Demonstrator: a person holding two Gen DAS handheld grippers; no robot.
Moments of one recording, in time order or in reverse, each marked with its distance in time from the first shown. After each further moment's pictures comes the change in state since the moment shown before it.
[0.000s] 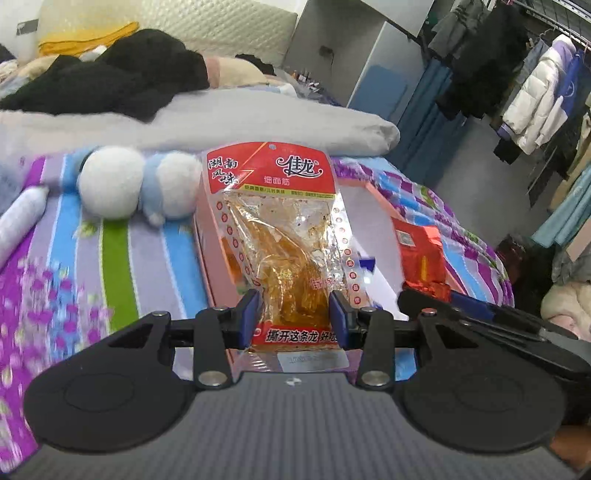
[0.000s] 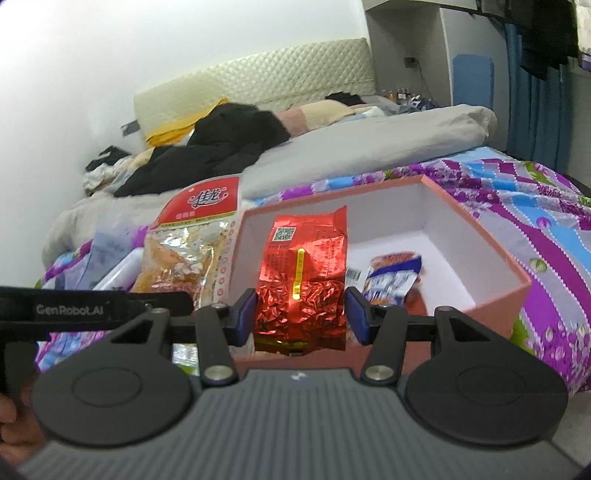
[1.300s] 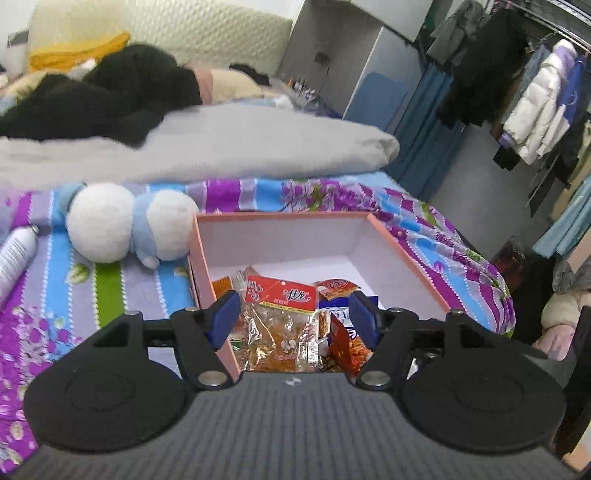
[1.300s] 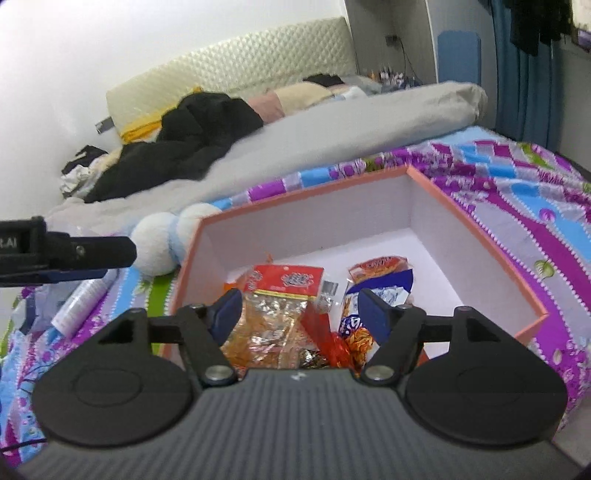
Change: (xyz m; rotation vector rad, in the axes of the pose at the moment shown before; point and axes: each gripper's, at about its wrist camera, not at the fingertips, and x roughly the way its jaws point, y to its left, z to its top) left arm 0.009 0.000 0.056 0.022 -0.028 0.001; right arm 0.050 -0.026 0.027 0.040 0.060 -0.037
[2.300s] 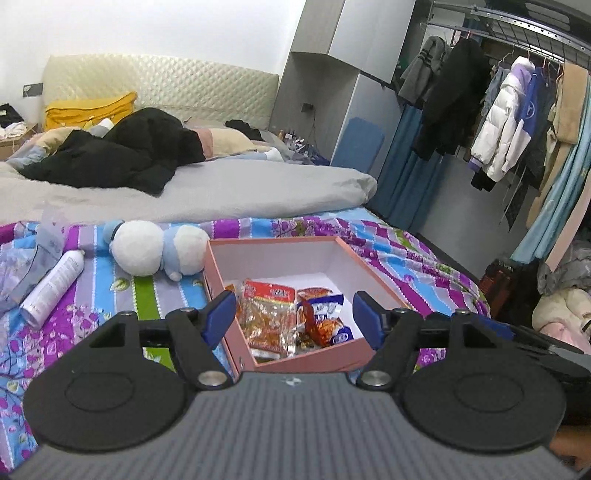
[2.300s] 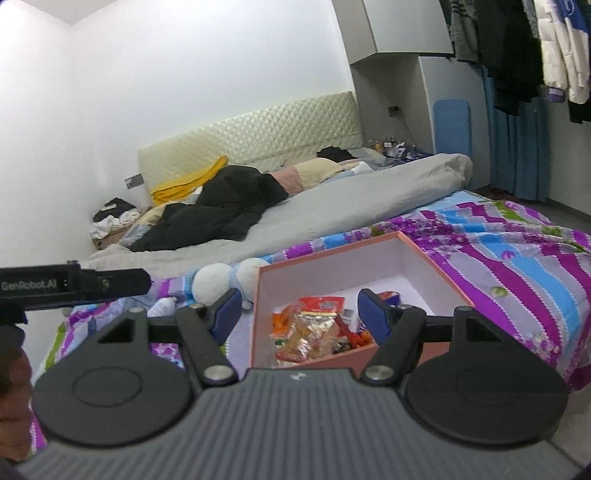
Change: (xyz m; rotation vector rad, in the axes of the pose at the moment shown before) left arm -0.198 -0.049 -0.076 0.053 -0.154 0.009; right arm -0.180 0.037 -0.036 -0.005 -0.219 0.015
